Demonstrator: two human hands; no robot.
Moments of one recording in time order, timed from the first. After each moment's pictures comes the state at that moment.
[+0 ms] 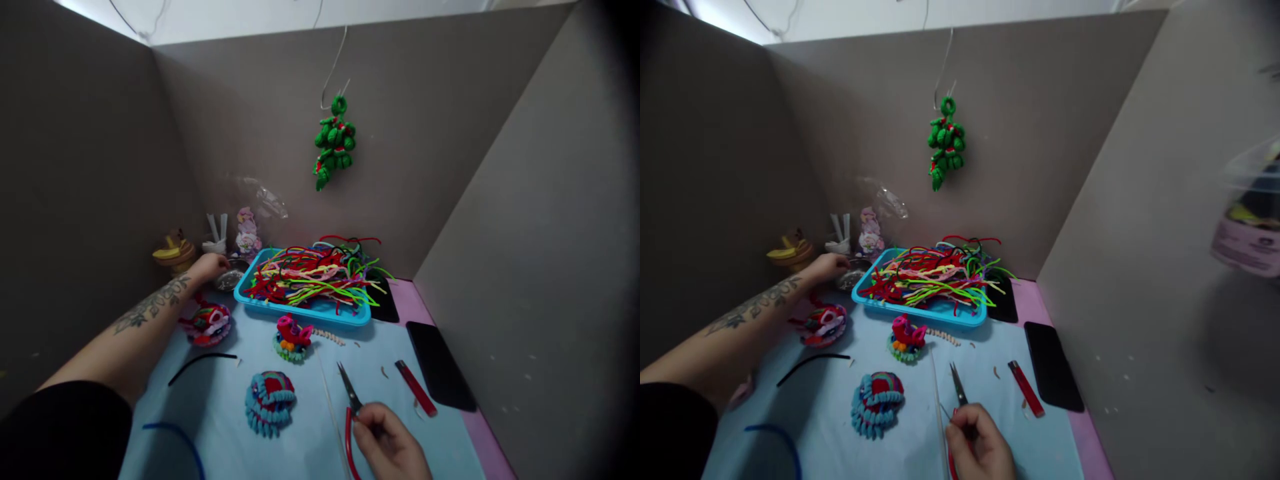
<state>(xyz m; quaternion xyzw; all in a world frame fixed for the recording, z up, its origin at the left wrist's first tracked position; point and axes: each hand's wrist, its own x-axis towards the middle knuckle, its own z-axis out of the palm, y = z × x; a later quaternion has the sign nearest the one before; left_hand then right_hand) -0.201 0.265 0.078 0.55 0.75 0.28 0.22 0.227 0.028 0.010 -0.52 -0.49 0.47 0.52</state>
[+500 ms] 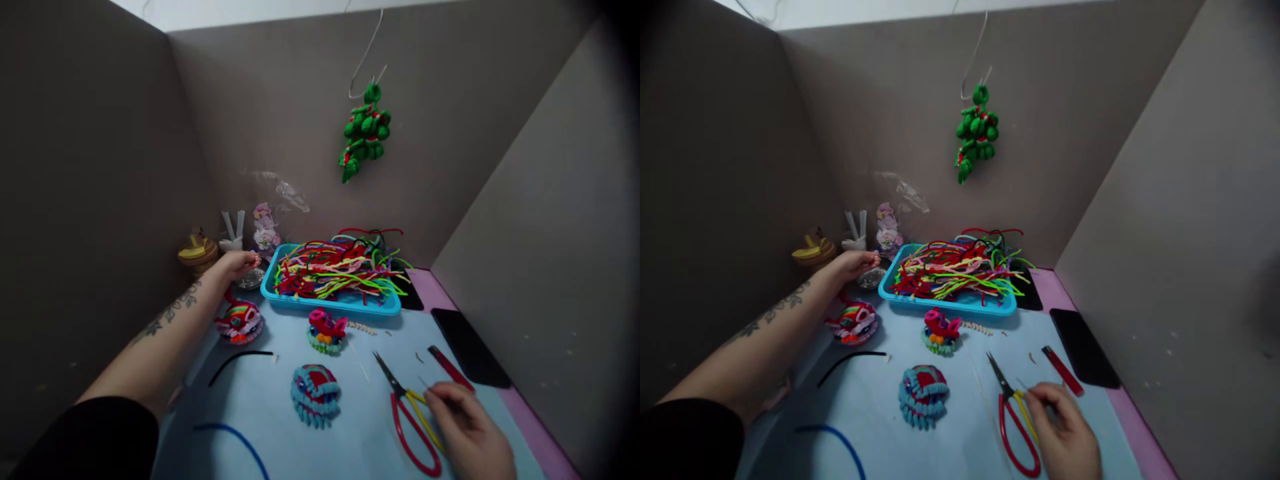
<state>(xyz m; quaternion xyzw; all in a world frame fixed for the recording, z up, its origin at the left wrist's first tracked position) -0.192 0.278 0.070 0.41 0.66 0.44 0.46 0.248 0.035 -0.012 -0.63 -0.55 0.16 0.52</state>
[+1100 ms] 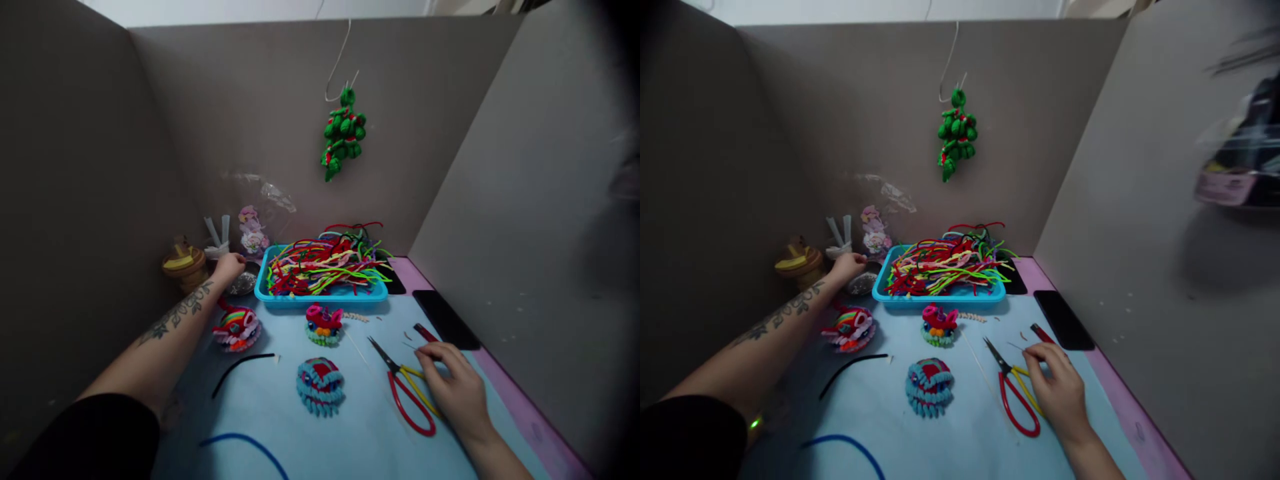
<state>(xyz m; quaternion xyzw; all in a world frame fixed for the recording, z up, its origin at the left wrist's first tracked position) -0.201 0.292 0.058 0.59 0.72 0.30 0.19 0.253 0.053 -0.012 -0.61 -0.65 -0.03 0.47</state>
